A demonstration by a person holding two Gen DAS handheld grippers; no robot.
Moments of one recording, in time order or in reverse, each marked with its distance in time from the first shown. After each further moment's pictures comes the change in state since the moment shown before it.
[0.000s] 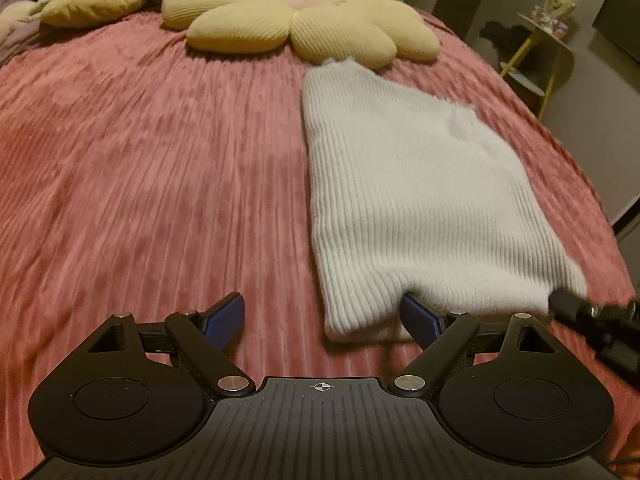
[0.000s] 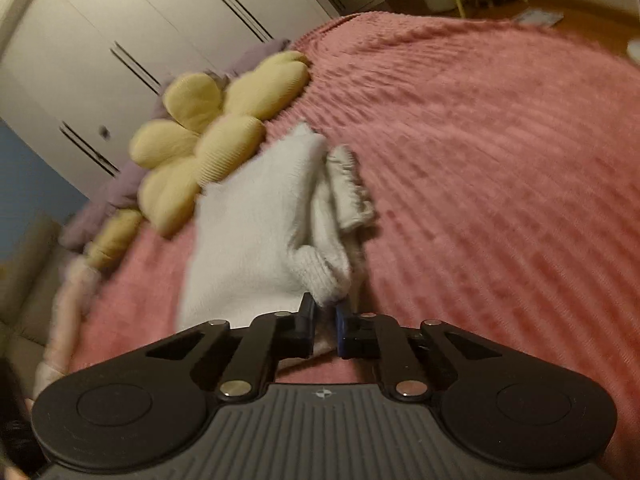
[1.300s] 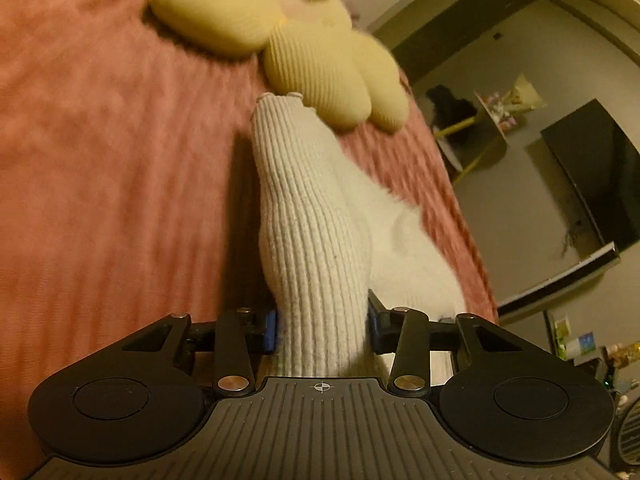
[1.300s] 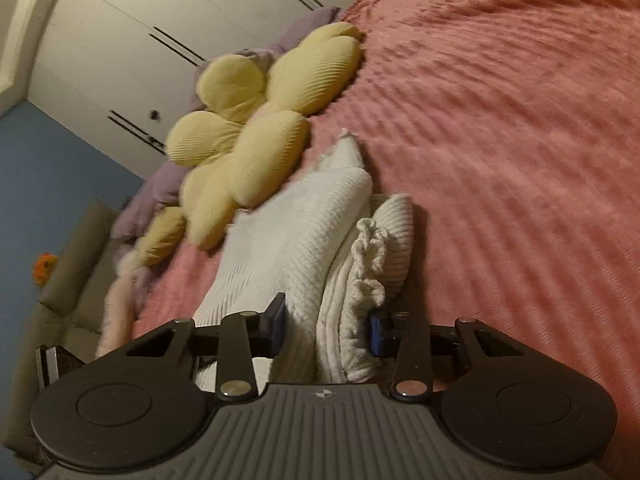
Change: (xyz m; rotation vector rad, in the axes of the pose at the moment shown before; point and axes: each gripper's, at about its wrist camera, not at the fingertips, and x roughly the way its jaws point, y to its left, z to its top) left arm 0.051 0.051 0.075 -0.297 -0.012 -0.407; right arm 0.100 0.001 0.083 -0.036 0.125 0.196
